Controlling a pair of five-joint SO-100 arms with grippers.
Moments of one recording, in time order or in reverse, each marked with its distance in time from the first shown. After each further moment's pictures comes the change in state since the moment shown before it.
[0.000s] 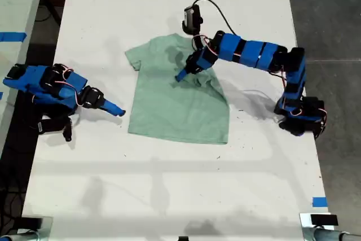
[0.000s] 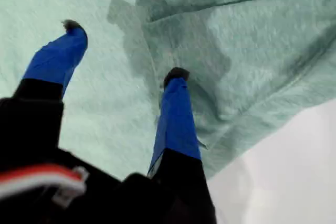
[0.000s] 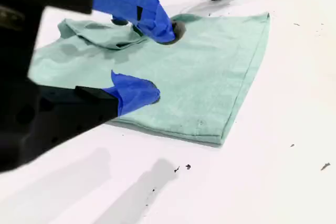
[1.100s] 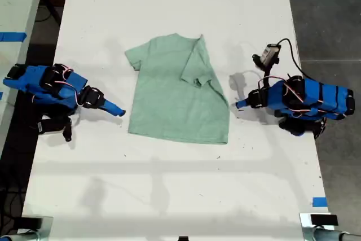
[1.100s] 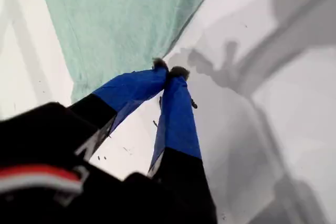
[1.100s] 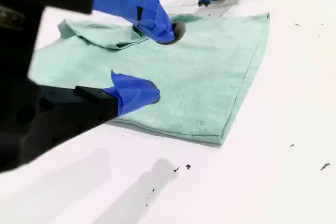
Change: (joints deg) arm 0 0.1 0.0 0.0 0.0 0.0; arm 1 -15.3 129.8 116.1 -2.6 25.3
